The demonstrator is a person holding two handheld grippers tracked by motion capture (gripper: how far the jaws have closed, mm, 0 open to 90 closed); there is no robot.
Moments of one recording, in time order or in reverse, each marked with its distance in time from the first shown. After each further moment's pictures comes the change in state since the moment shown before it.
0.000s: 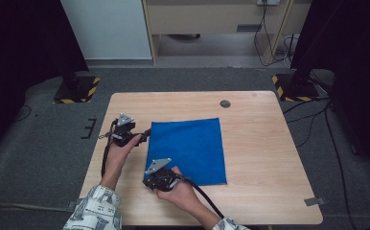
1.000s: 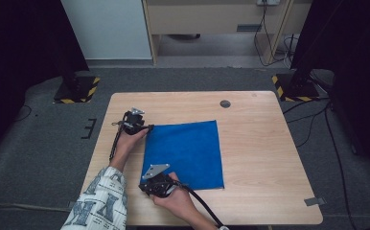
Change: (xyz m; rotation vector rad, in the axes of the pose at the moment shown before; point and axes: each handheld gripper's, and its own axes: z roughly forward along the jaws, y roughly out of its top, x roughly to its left) left arm 0.032 0.000 0.076 0.176 0.018 0.008; right arm 0.019 -0.004 0.003 -0.031 -0.001 0.039
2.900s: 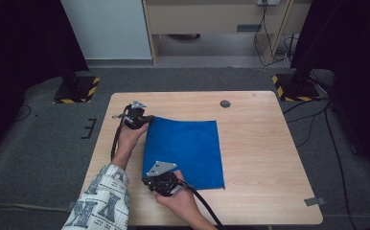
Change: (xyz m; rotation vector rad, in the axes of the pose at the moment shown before) left arm -0.022 0.033 -0.033 -0.080 -0.087 0.029; right arm 0.004 0.010 -0.030 -0.102 -0.086 0.005
